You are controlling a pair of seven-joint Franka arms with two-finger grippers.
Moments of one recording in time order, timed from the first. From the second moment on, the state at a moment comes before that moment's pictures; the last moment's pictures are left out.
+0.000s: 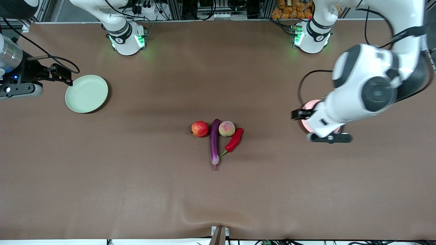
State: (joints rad) left arm -0.32 0.38 -0.06 -1.45 -0.07 1.65 -0.38; right arm 0.00 -0.03 0.05 -1.63 -0.03 1.46 -0.10
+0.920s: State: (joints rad) left arm -0.64 0.75 -0.06 -1.32 -0.07 2.25 -1.04; right arm -0.01 -0.03 0.04 -1.63 -0.03 1.43 -0.10
